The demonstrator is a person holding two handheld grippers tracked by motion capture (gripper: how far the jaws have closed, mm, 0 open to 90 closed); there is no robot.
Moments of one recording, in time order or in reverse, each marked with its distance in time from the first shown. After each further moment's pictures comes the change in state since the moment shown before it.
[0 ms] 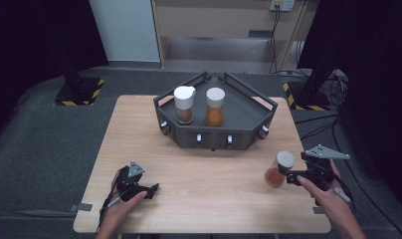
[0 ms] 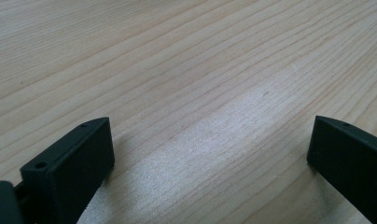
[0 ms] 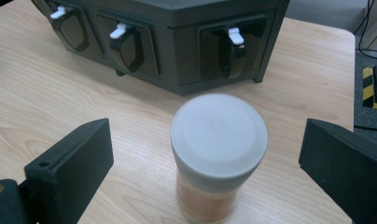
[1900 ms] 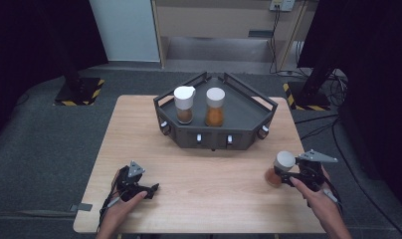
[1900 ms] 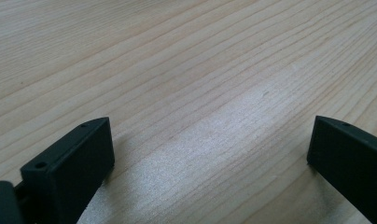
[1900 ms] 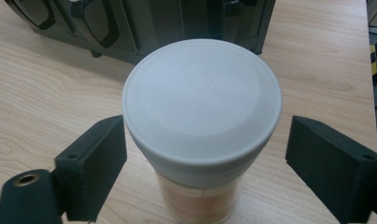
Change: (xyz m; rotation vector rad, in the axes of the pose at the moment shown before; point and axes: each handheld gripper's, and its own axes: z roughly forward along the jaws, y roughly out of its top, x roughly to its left) left arm 0.000 0.000 0.000 -0.001 0.000 -0.002; right arm -0.006 -0.023 0.037 0.031 -0.025 0.047
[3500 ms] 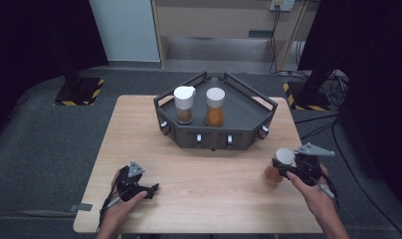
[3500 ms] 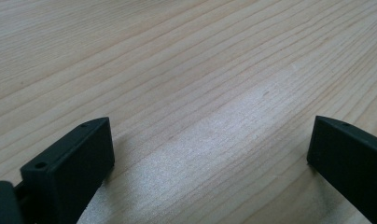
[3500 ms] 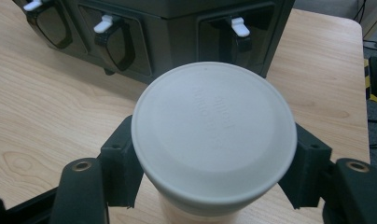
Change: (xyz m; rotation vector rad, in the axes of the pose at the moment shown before) left arm 0.000 0.000 0.000 0.001 0.000 0.000; right arm 0.019 0.028 -0.009 -0.009 -0.008 -0.034
